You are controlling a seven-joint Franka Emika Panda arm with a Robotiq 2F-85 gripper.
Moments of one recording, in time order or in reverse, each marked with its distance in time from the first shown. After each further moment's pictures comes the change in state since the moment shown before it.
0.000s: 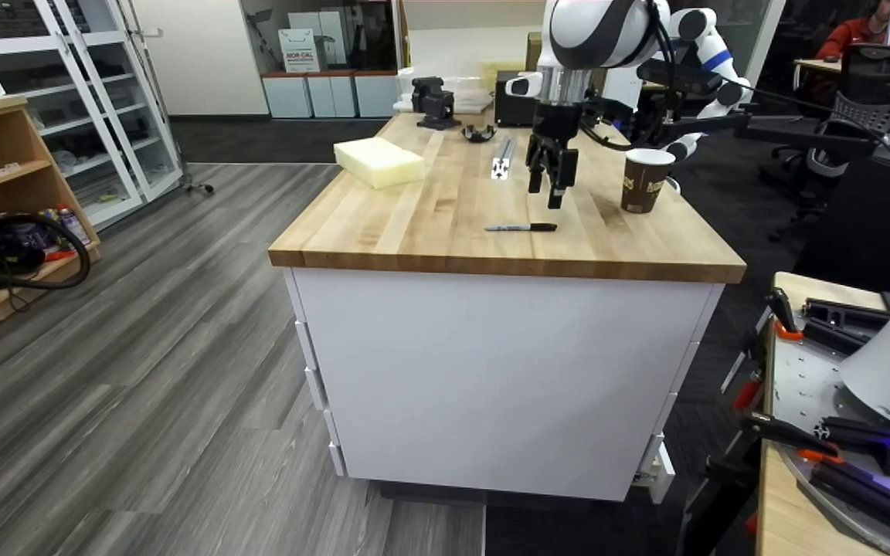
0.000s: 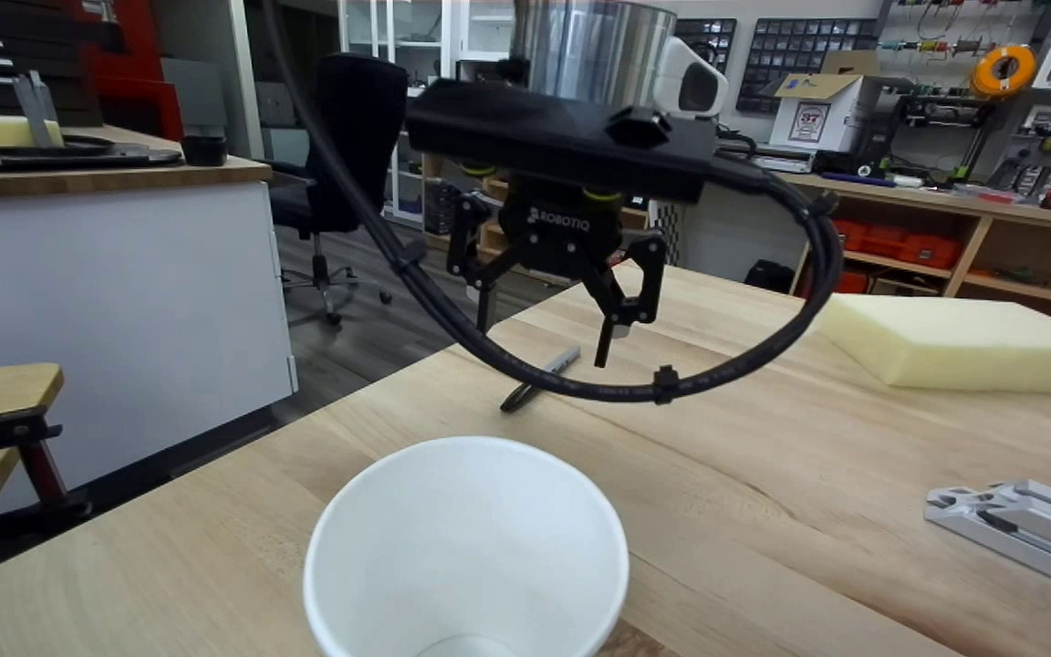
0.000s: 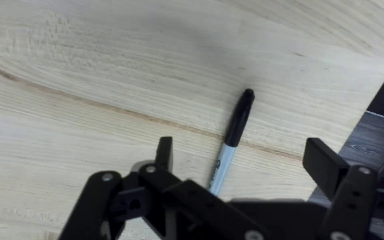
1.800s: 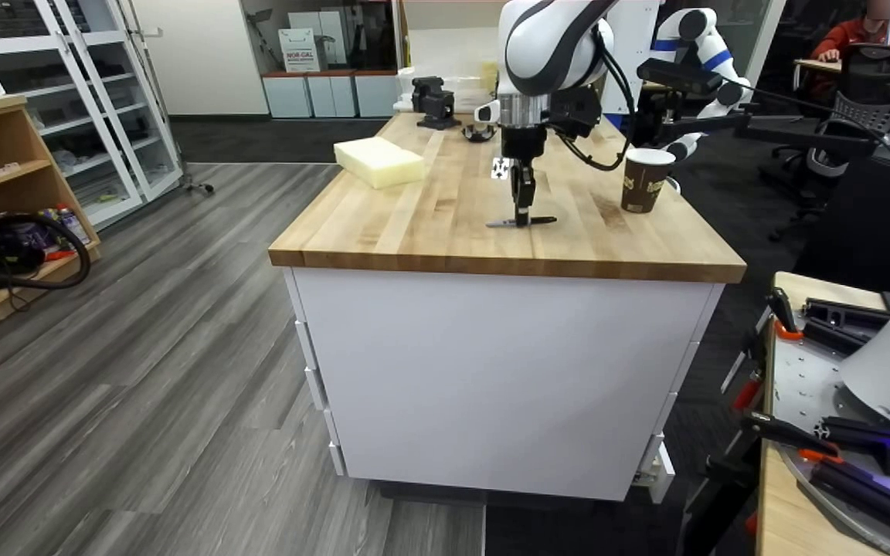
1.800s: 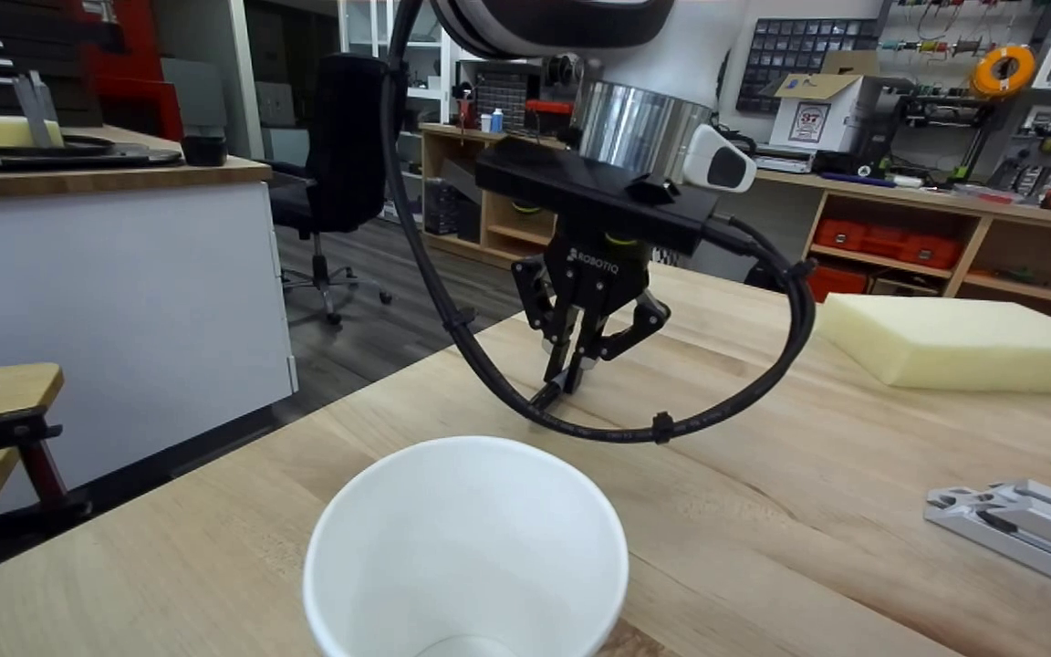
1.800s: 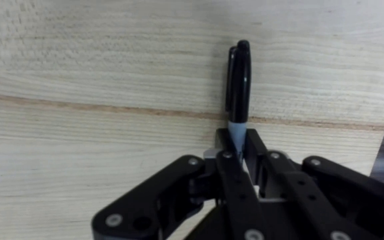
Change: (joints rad) arm -0.046 0.200 0.085 0.224 -0.085 -0.126 0.312
